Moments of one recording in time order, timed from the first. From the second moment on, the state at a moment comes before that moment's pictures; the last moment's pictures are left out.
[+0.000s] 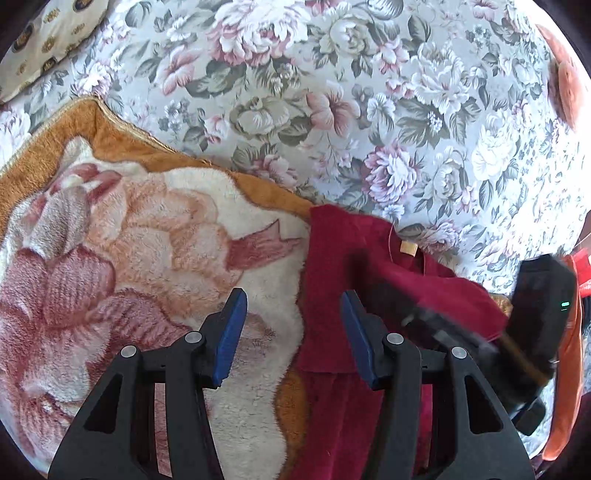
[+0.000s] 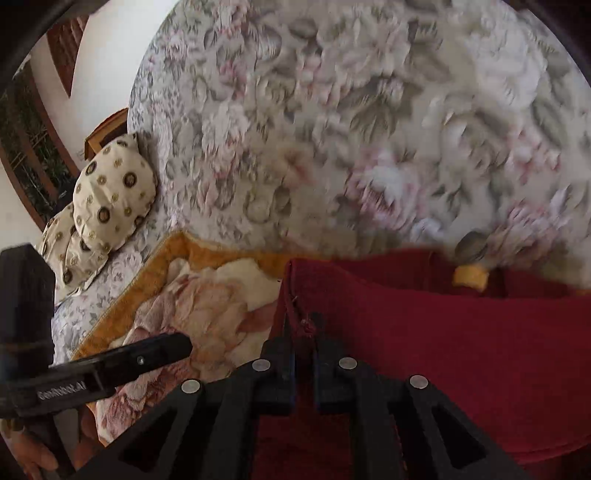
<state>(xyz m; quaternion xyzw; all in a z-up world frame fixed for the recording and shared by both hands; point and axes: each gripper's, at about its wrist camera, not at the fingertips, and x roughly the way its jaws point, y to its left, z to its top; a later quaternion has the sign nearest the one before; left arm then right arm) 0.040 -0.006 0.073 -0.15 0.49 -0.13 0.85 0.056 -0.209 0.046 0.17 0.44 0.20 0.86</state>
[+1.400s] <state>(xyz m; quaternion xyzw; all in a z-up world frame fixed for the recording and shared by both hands) 0.080 -0.076 0.041 -0.04 0.51 -0.14 0.85 -0.002 -0.431 0.067 0.10 0.46 -0.01 0.88</state>
